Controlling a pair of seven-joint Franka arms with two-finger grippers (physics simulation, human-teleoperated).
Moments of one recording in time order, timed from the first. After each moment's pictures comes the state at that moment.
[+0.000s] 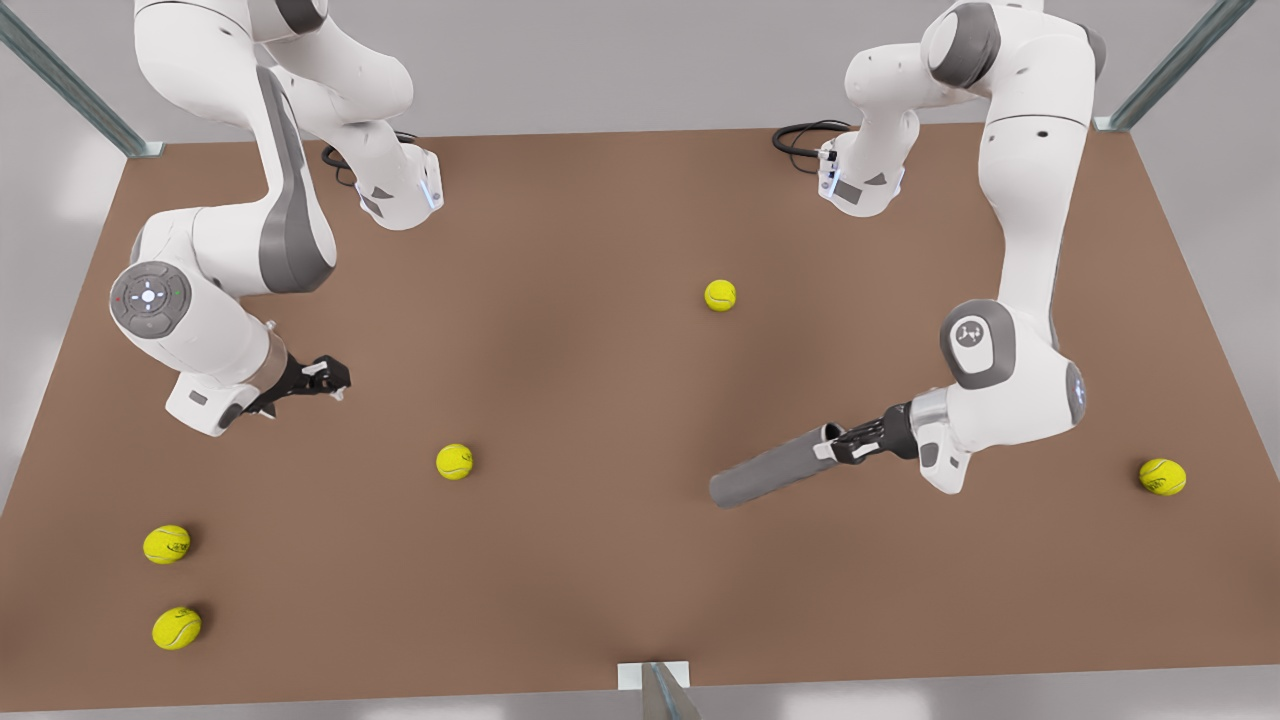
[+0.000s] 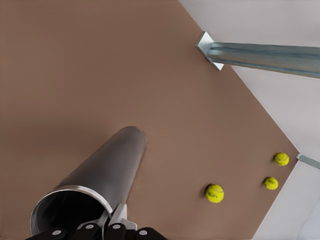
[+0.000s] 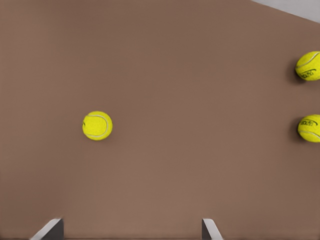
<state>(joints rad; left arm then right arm) 0.05 0.50 -0.27 -1.54 -0.65 2.04 -0.39 0.09 0.20 0.03 -1.59 -0.06 1.74 -0.14</state>
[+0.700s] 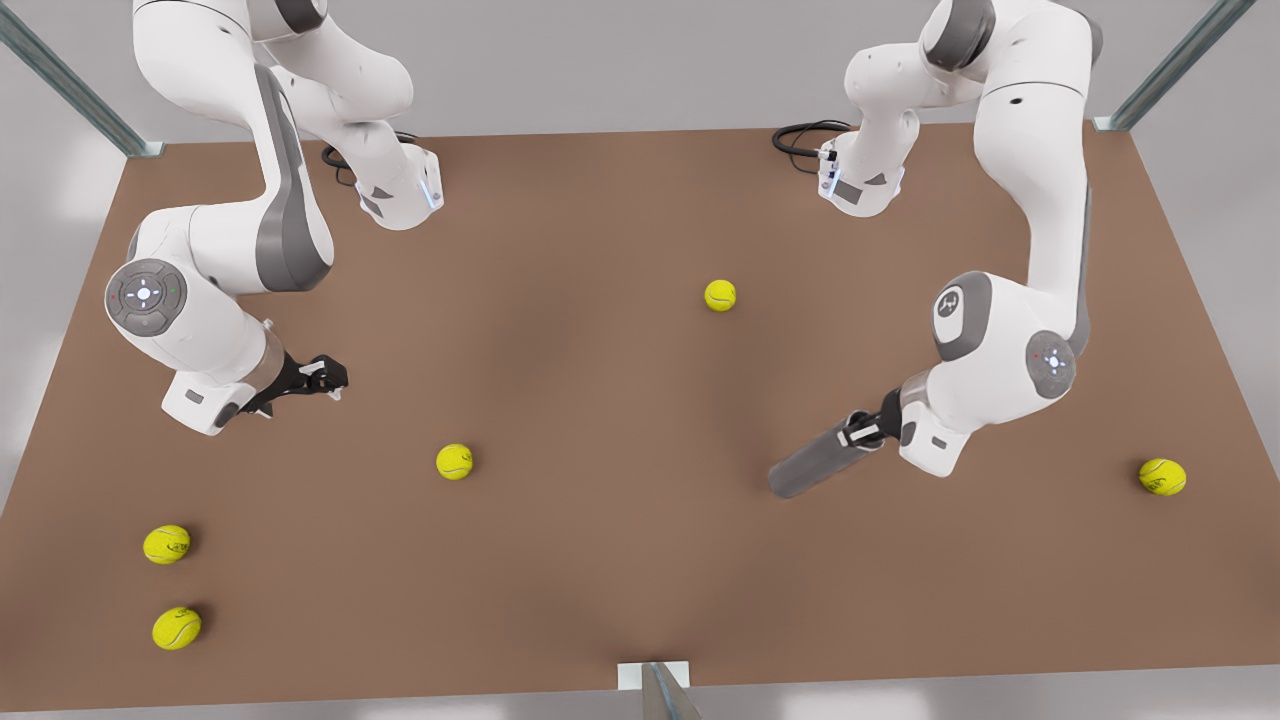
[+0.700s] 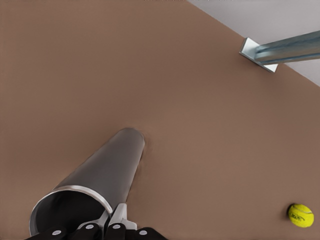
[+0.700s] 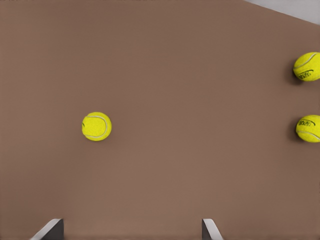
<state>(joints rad) 0.02 0.44 -0.29 -1.50 -0.22 1.96 -0.52 0.09 0.19 0.03 -1.59 -0.06 1.74 -0.14</state>
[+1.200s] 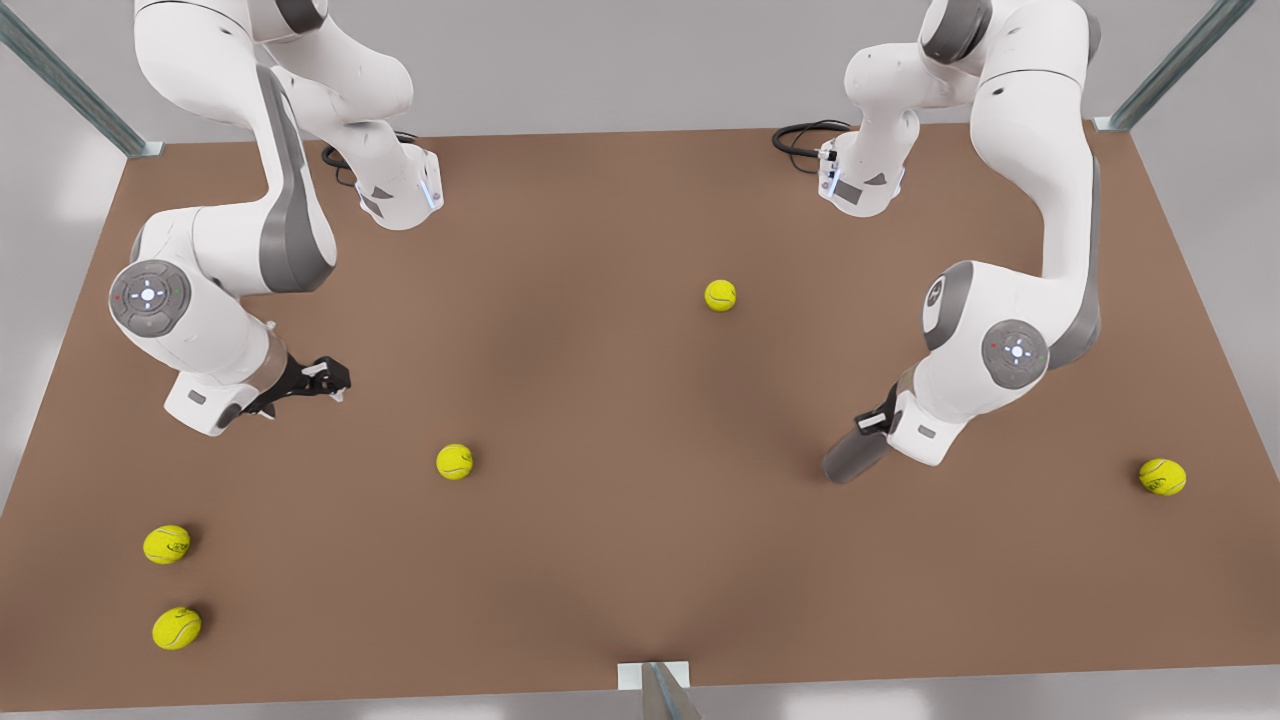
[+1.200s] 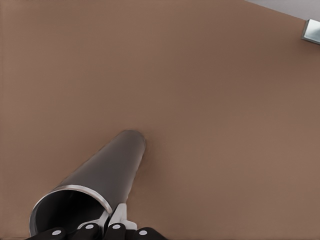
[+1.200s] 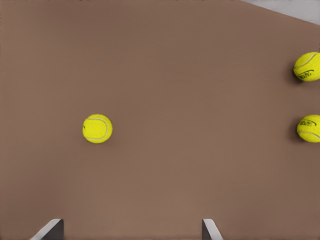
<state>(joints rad) 0.00 0.42 -0.29 -1.50 0.04 1.85 -0.54 0.09 0.20 0.03 -1.59 -0.06 1.75 -0.13</state>
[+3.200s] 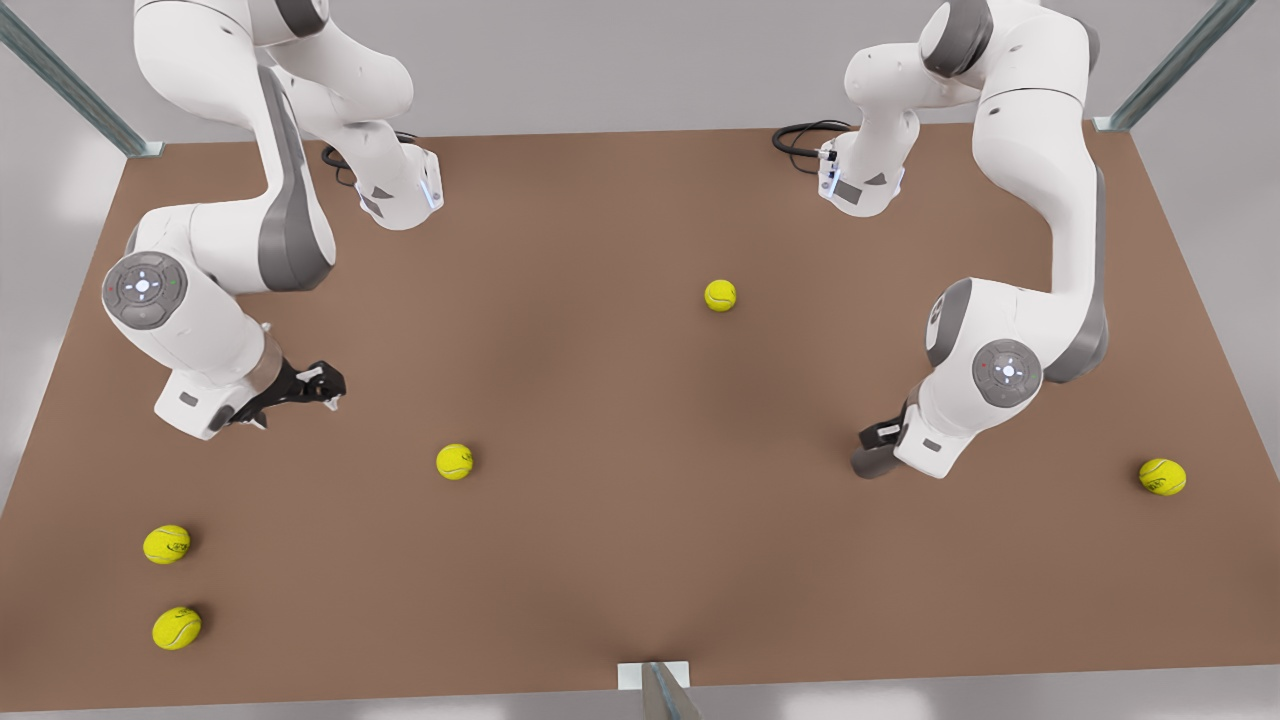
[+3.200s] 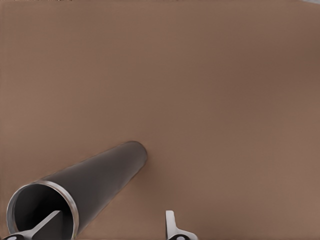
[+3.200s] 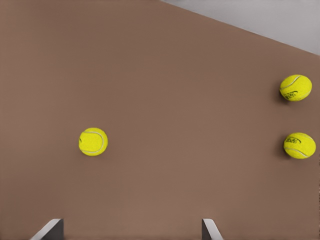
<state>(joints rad) 0.01 0.47 -0.27 -1.47 0.17 1.83 -0.51 0.09 0.21 0.04 -1.54 -0.09 1.76 -0.14</state>
